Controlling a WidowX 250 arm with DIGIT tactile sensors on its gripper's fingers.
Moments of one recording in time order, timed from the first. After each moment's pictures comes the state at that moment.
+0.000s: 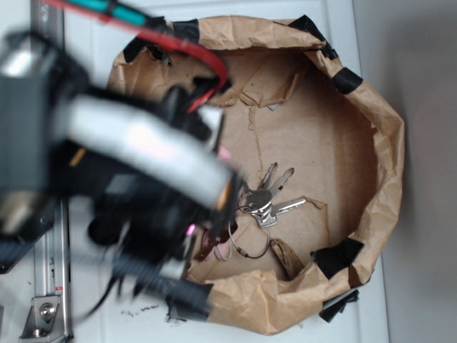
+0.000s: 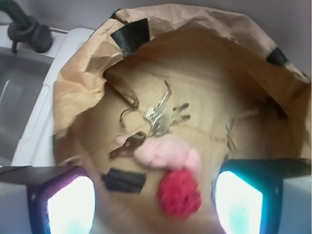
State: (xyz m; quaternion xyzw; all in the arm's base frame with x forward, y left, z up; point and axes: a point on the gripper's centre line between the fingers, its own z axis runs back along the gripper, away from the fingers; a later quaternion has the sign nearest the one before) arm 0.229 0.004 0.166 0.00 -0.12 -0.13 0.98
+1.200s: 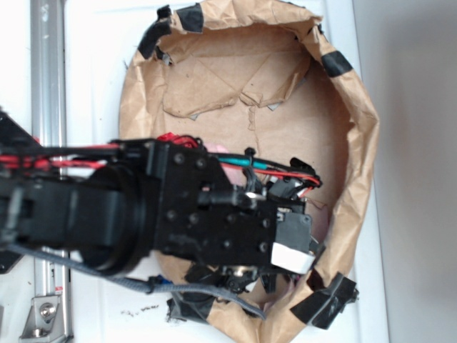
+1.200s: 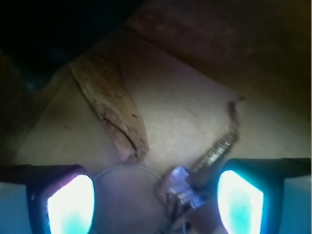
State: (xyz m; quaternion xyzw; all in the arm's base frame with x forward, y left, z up) arm 0.283 -0.049 0.037 0.00 -0.11 -0.26 0.96
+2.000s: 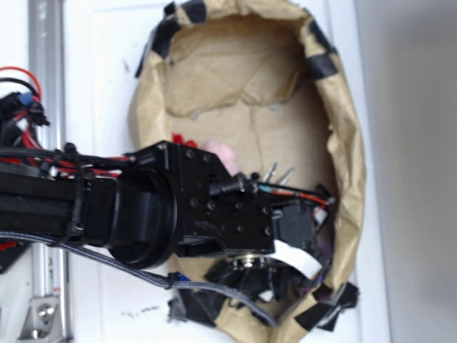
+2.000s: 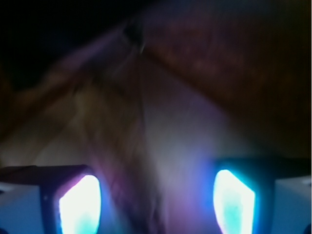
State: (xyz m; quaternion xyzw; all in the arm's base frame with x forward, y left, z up) arm 0.302 -0.075 0.014 -0.02 -0.18 -0.33 0.92
